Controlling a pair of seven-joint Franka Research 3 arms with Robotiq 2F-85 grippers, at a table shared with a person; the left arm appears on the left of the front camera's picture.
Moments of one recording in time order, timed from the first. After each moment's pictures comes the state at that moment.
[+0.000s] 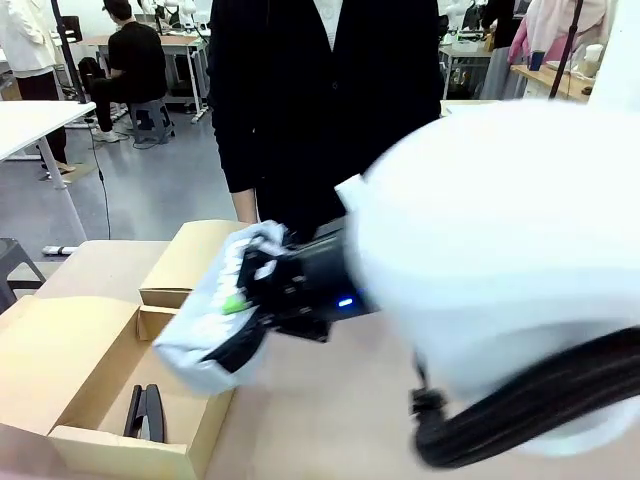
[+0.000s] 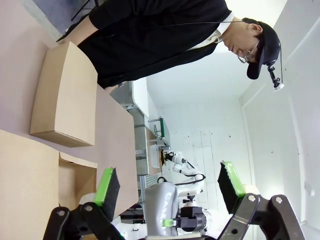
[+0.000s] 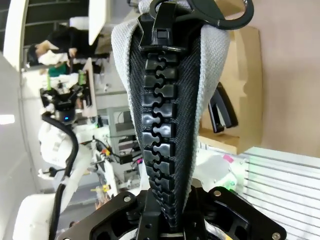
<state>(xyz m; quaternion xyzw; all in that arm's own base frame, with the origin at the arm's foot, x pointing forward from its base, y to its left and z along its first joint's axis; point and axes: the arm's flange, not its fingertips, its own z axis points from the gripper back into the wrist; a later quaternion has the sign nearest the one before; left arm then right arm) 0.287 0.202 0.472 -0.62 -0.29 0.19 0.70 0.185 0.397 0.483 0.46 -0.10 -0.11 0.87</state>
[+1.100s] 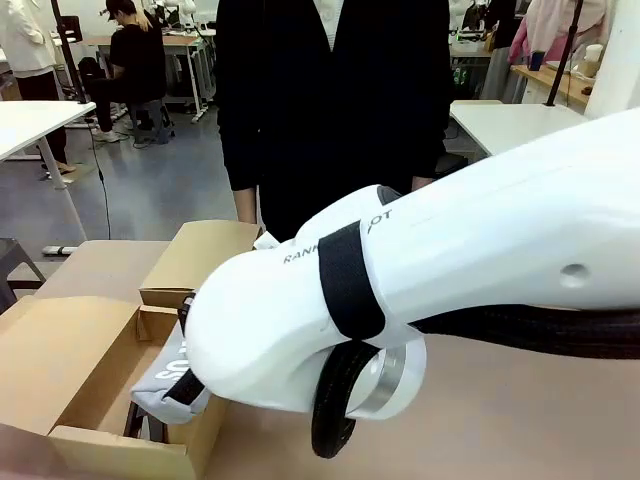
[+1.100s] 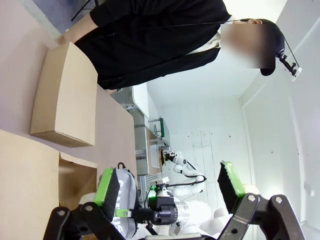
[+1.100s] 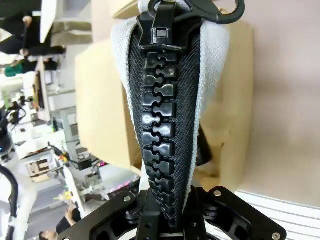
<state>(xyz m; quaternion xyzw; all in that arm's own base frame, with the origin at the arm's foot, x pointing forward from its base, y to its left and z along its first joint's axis) 0.287 0.202 0.472 -0.62 -0.29 0.19 0.70 0.249 0.469 0.395 0.37 -0.08 -0.09 0.92</state>
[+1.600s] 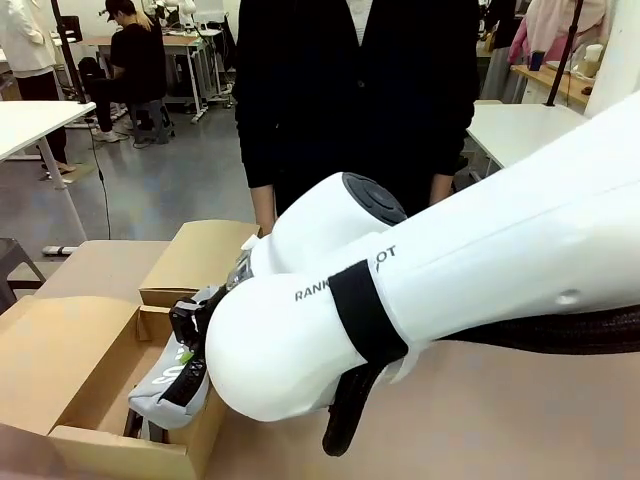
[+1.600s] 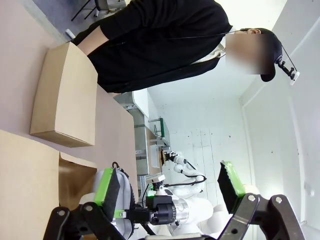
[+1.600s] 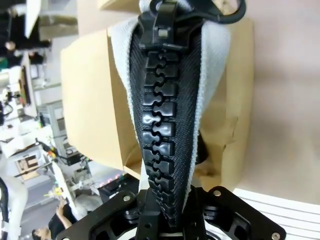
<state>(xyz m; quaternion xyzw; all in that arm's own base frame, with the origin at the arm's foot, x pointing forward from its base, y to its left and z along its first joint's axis) 0.286 0.202 0.472 -0.62 -0.29 0.19 0.70 0.254 0.489 0.397 0.34 -0.06 -0.08 0.94</state>
